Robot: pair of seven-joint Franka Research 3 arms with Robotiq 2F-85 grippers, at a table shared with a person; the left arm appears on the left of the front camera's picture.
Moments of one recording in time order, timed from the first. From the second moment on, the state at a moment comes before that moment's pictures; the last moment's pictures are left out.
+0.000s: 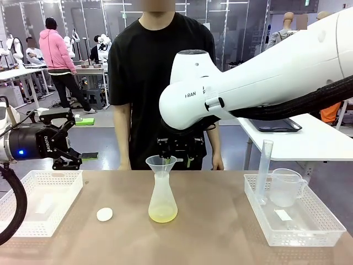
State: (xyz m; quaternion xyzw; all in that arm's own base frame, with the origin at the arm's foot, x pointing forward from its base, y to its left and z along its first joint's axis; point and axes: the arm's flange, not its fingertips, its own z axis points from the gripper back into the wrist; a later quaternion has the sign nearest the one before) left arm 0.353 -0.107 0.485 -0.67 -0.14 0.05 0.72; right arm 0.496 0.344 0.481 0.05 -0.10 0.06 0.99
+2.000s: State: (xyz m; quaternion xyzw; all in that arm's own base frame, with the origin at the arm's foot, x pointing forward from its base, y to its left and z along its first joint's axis) left arm 0.353 -0.107 0.485 -0.67 -0.14 0.05 0.72; right arm 0.501 0.324 0.476 0.11 -0.09 0.05 0.99
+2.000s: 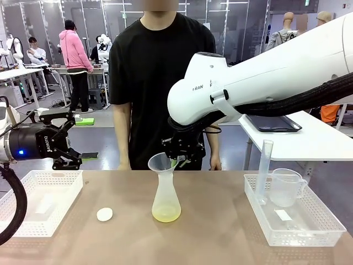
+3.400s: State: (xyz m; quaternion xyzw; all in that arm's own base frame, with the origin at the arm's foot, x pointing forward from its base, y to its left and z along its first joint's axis) left arm 0.353 -0.107 0.485 -0.67 -0.14 0.05 0.72; right arm 0.454 0.331 0.480 0.13 -0.09 -0.06 0.99
